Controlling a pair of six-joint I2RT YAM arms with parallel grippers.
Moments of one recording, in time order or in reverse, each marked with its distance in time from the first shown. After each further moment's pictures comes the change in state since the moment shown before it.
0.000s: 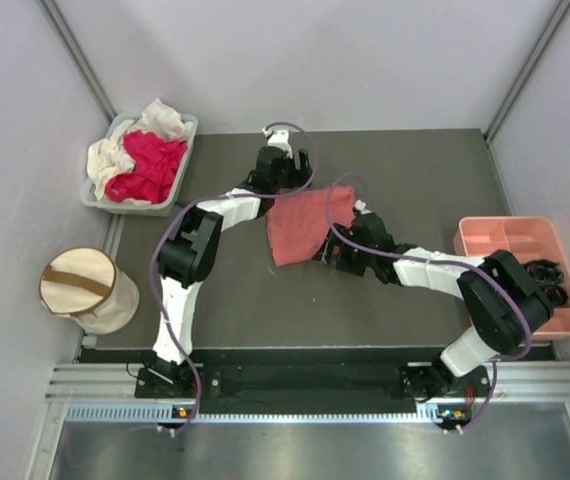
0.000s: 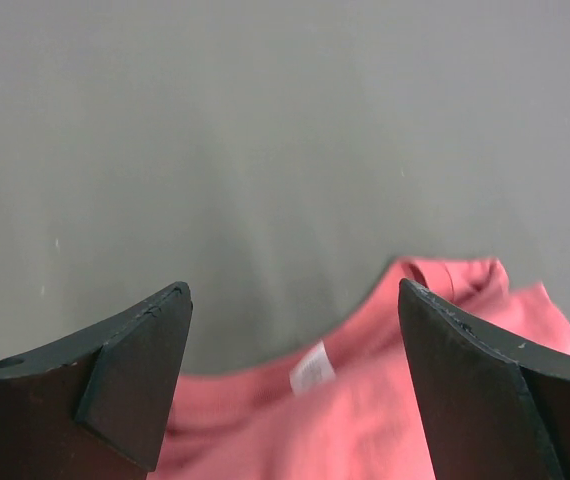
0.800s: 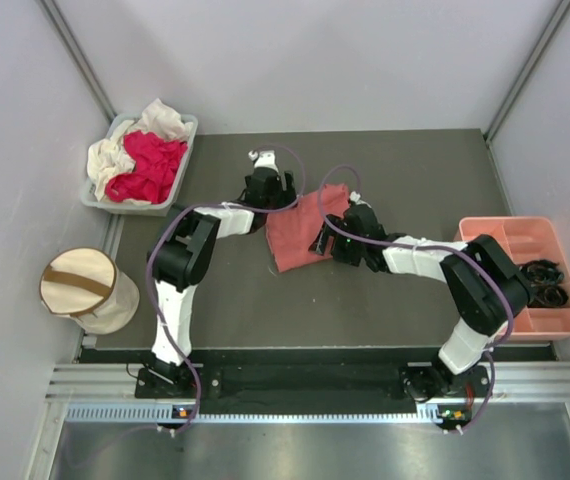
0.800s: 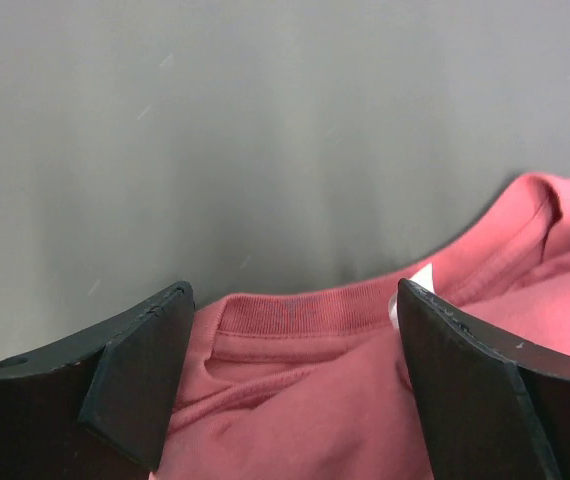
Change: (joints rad) left arm 0.023 -0.017 -0.176 0.003 -0.111 -0.077; right arm -0.013 0.118 0.123 -0.007 0.060 -0.018
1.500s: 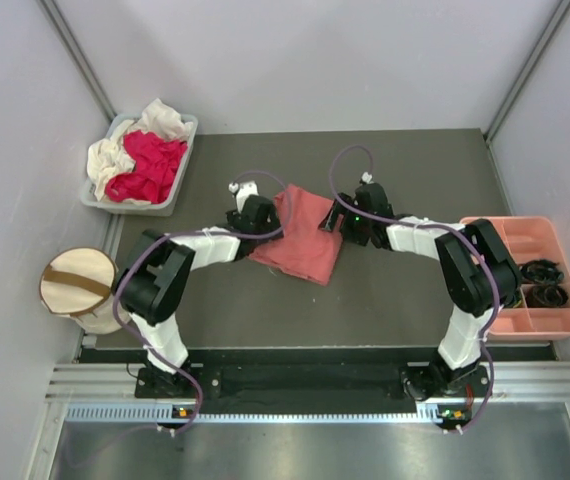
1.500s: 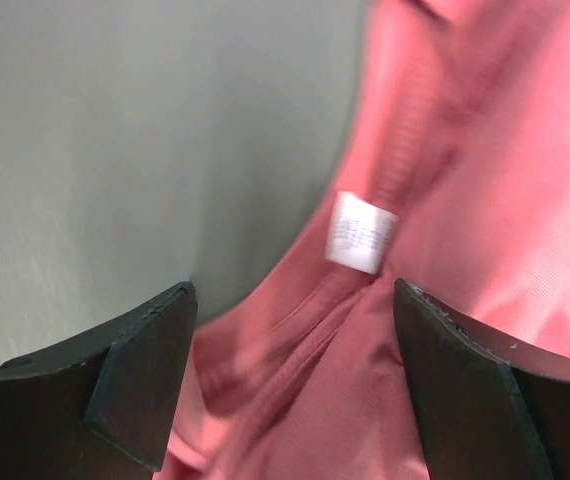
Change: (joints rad) left arm -0.061 -0.338 -0.356 -0.248 -0.173 -0.198; right arm -0.136 0.131 0.138 -0.006 -0.047 -0.040
